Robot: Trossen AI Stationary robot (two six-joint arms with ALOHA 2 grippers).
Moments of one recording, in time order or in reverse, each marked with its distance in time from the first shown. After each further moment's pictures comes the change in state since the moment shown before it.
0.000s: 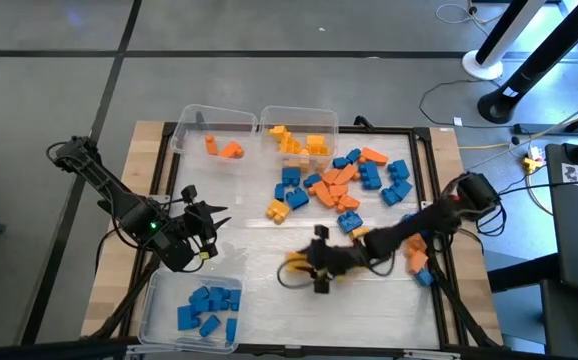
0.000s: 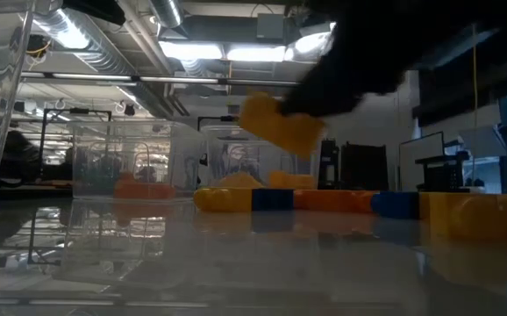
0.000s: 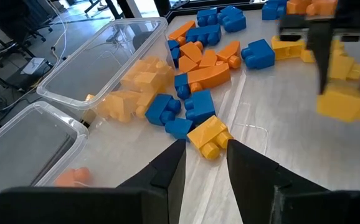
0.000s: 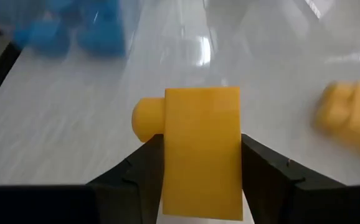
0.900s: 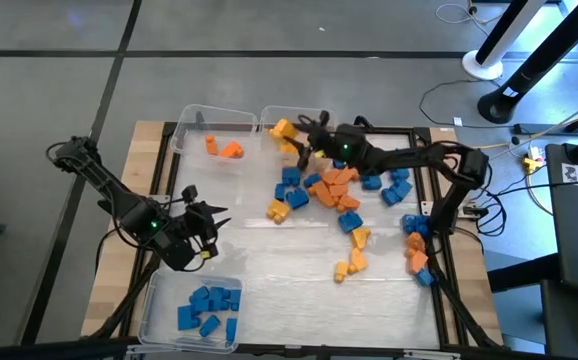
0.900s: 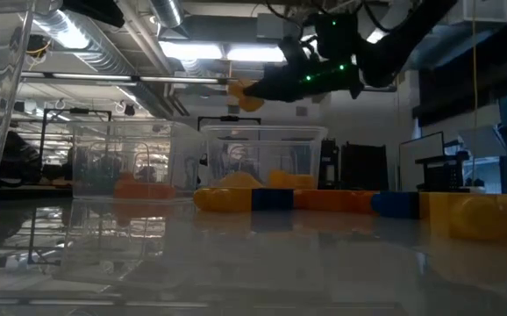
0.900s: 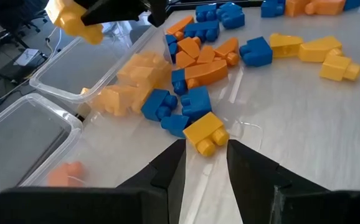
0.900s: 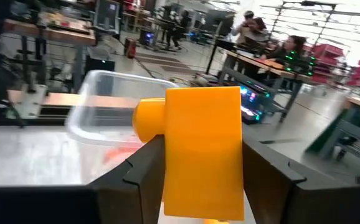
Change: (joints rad) left arm 0.014 0.000 0.000 0.000 0.027 -0.026; right arm -0.801 -0.002 0.002 0.609 -0.313 -0.494
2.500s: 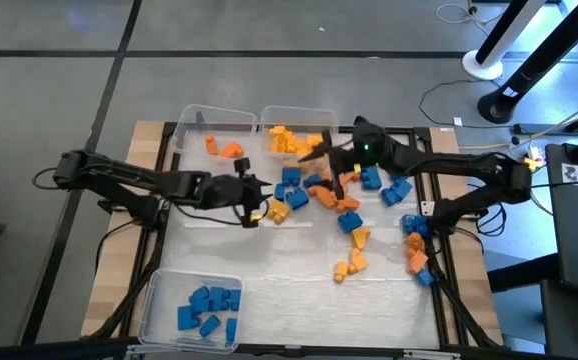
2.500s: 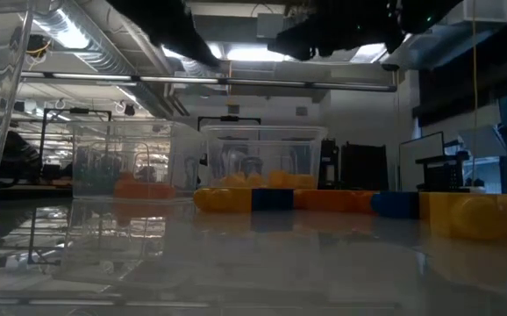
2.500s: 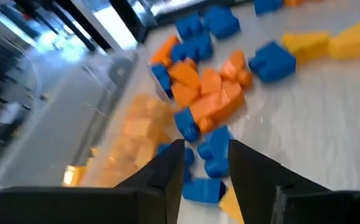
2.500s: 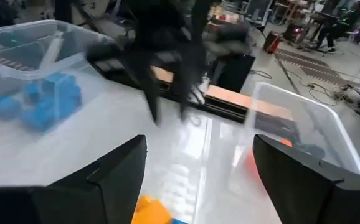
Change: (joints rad) left arm 0.591 0.151 -0.071 0.659 0.524 0.870; right arm 0.081 -0.363 0.000 -0.591 -0.508 -0.119
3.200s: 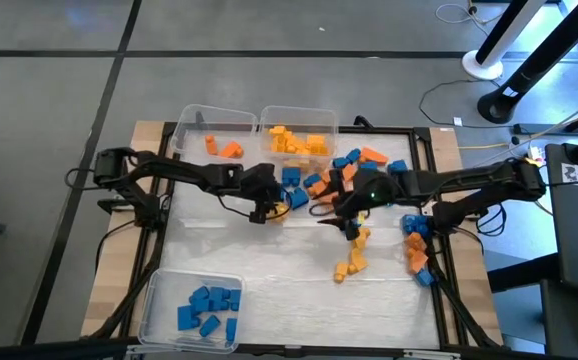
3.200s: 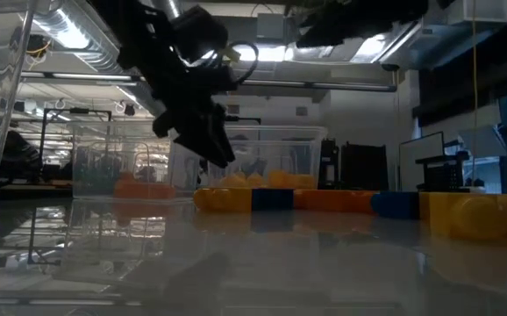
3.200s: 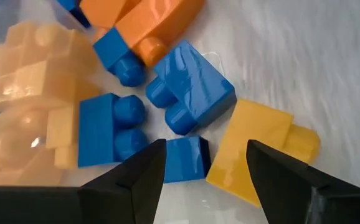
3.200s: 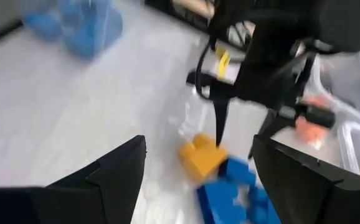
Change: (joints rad) left arm 0.223 0.341 0.000 0.055 0.360 0.241; right arm 0.373 -0.107 0.000 -0.406 0.452 -0.022
